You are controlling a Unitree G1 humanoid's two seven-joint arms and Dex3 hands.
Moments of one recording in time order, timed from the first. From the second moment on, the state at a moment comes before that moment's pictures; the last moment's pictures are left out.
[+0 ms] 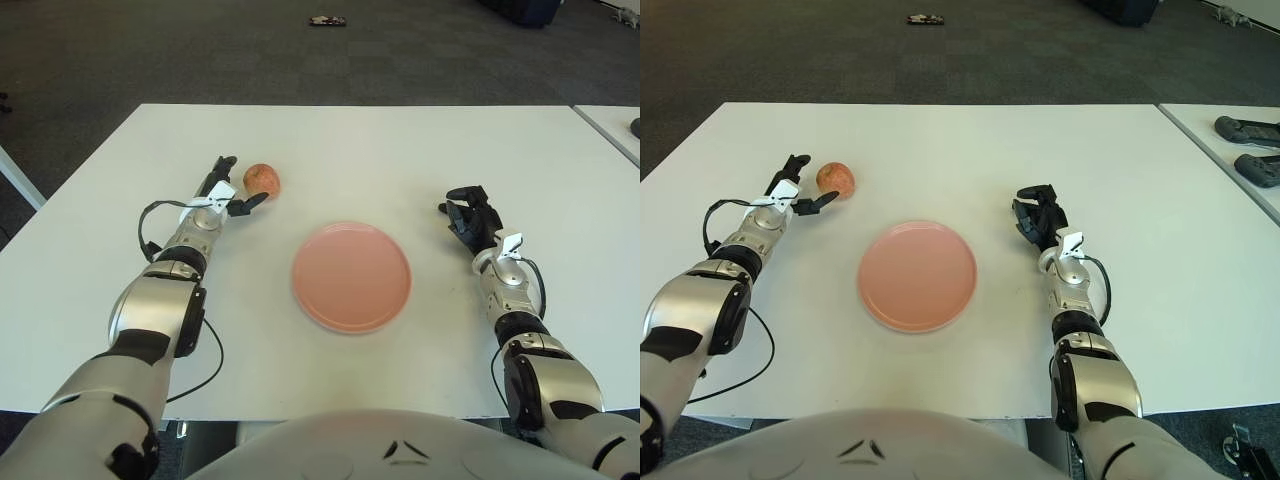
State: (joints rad) left arm -0.78 0.31 -0.04 1.35 0.32 -0.31 0.15; right arm -0.42 -0.20 -0.19 1.02 0.10 -0.49 0.19
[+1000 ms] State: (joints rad) left arm -0.79 0.26 -0.04 1.36 0.32 -0.30 0.14; right arm -0.42 -0.20 -0.19 1.03 0.10 -0.50 0.18
